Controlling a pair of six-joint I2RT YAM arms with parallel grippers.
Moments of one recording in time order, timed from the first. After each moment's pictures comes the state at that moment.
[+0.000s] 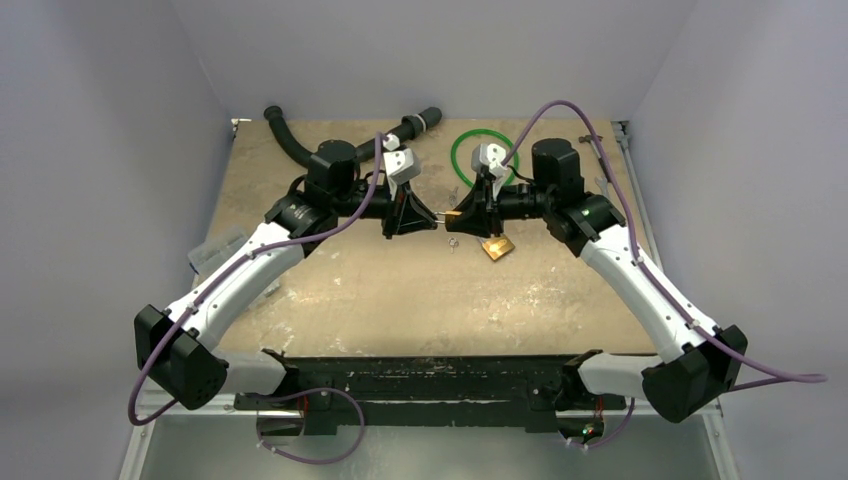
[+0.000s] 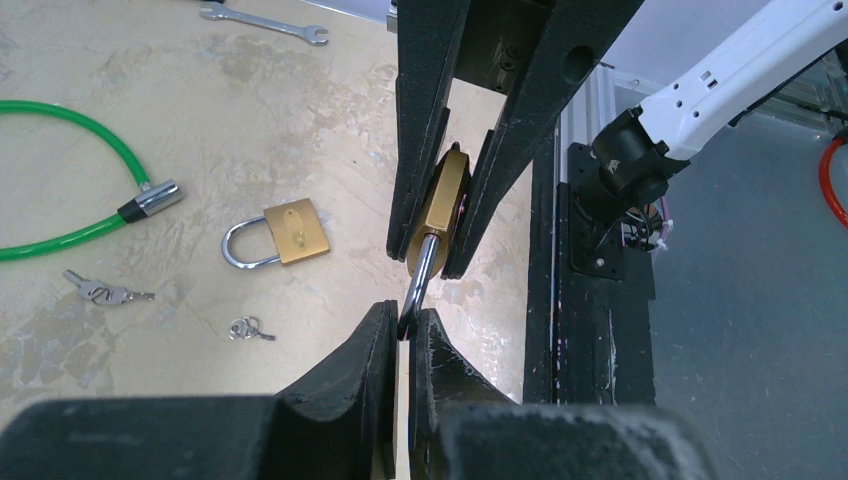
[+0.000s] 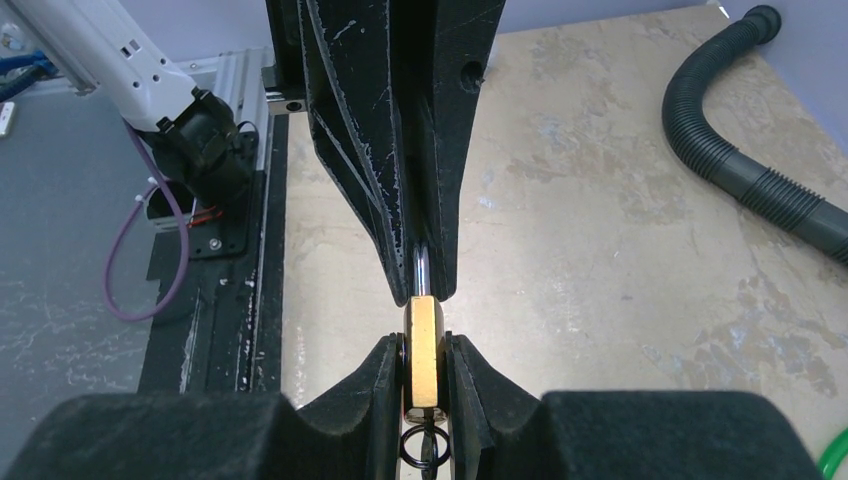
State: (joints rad) left arm -0.58 1.32 1.23 -0.24 0.84 0.05; right arm 0.48 1.25 1.25 -0.42 -0.93 -0.30
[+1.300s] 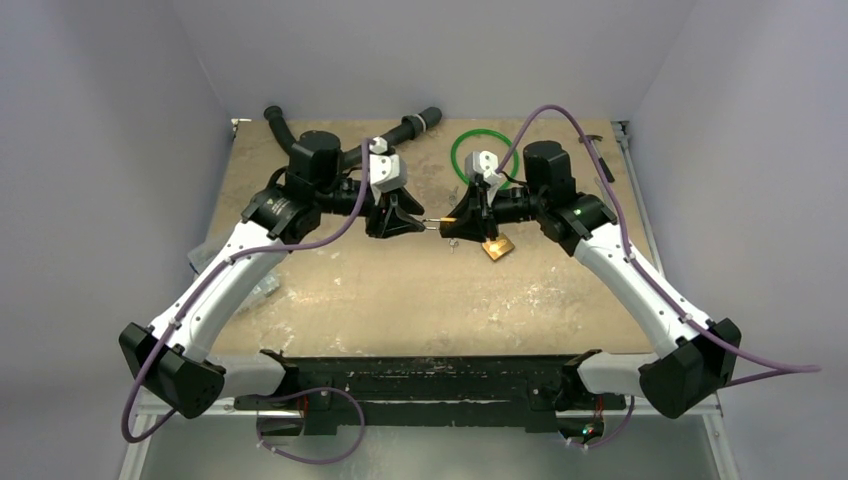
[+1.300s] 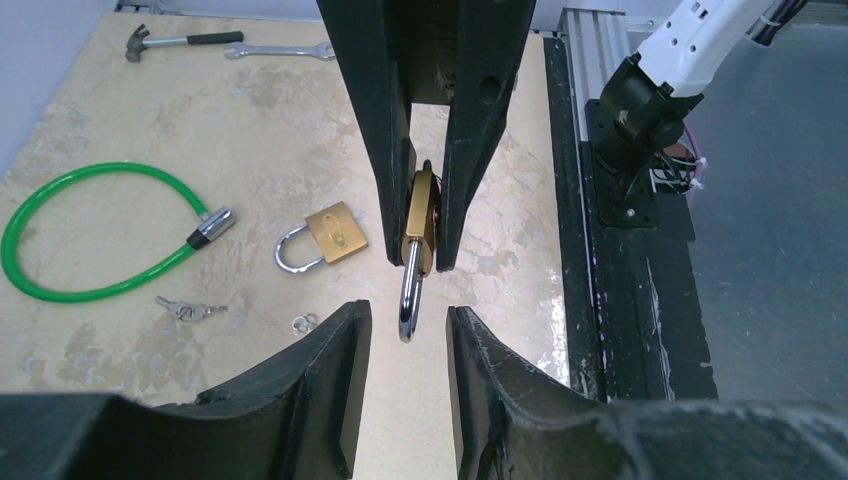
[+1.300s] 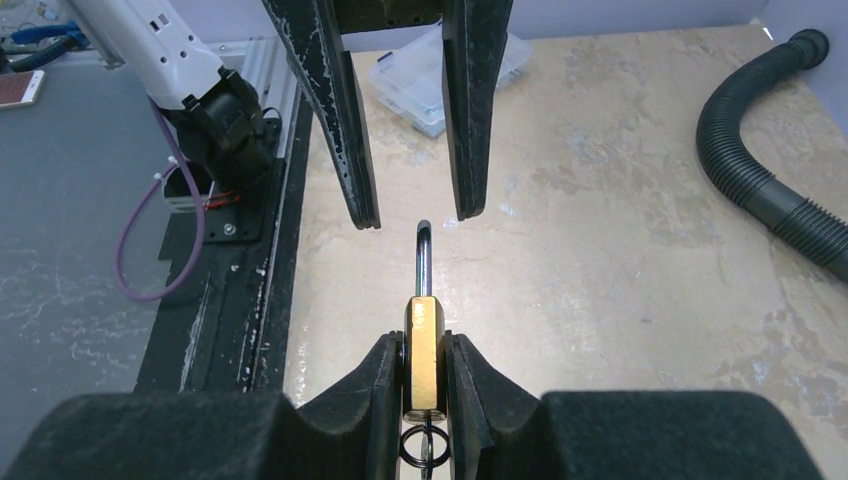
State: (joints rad) left arm -0.52 1.28 1.34 -0.49 0.91 0.34; right arm 0.49 1.27 1.24 -0.43 -0.97 -0.37
